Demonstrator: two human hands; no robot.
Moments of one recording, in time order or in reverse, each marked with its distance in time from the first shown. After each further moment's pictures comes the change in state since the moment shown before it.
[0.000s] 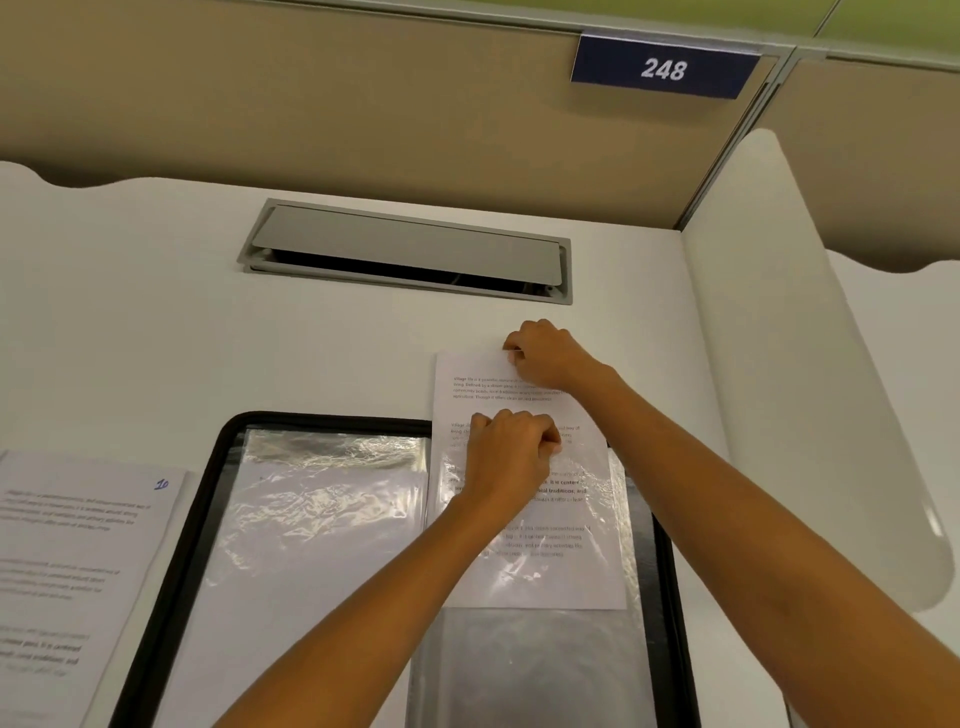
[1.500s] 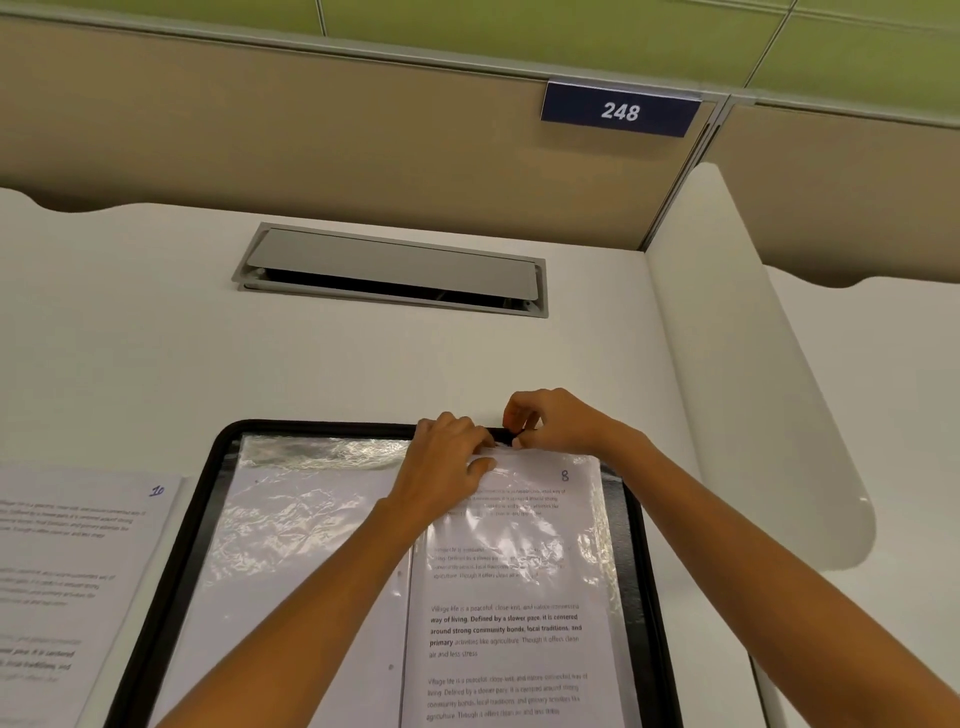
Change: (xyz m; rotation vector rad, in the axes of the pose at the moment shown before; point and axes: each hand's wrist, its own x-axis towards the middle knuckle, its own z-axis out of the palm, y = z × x) left_hand -0.023 -0.060 -0.020 0.142 -0.029 0.180; right_hand -0.096 0.006 0.012 0.475 -0.144 -0.058
